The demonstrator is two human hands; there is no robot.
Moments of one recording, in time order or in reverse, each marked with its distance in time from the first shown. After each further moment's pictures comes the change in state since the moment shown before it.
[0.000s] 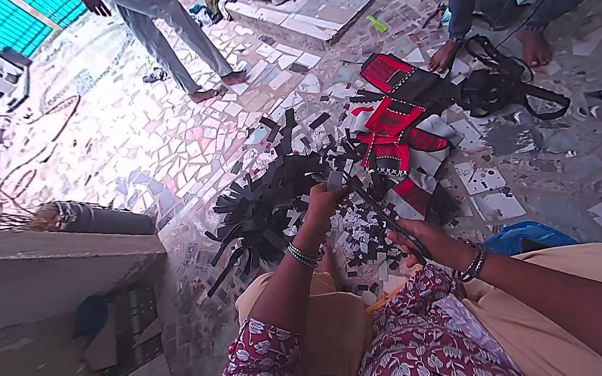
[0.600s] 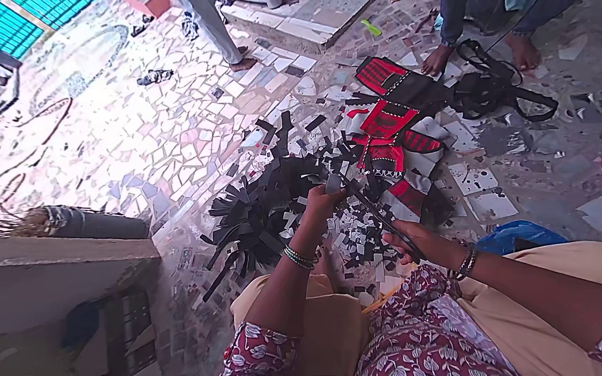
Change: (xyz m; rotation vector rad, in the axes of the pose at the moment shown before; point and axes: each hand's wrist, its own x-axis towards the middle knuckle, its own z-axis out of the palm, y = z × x) left_hand 0.002 -0.003 0.001 0.046 -0.042 -0.009; right_hand 0.002 0.007 -0.003 -0.096 0.004 -0.010
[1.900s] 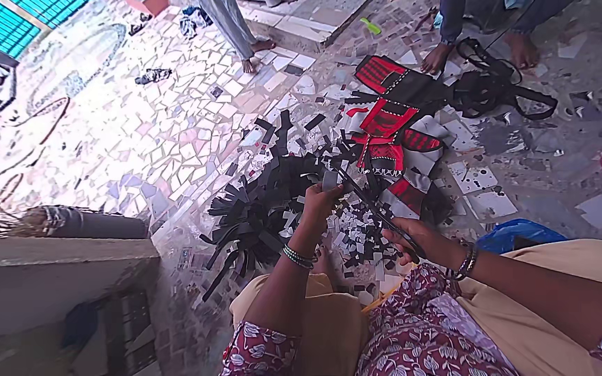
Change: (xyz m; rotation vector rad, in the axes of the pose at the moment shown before) left_hand -0.002 0.000 0.000 -0.090 0.040 0.025; right_hand -0.001 -0.003 0.003 0.082 0.023 -0.064
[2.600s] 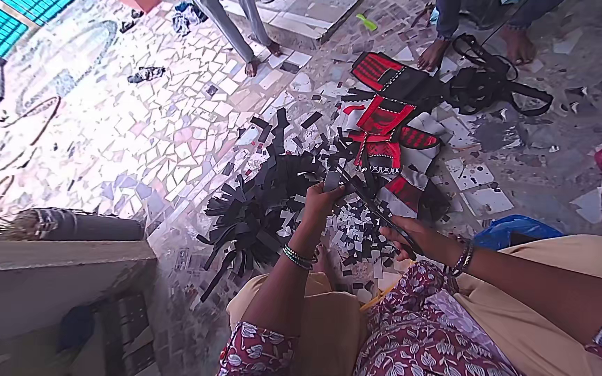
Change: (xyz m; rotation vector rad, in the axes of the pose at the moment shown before) left_hand 0.000 -0.005 0.006 0.068 -0.023 0.006; right_hand 0.002 0.004 -0.002 0.009 0.000 0.054
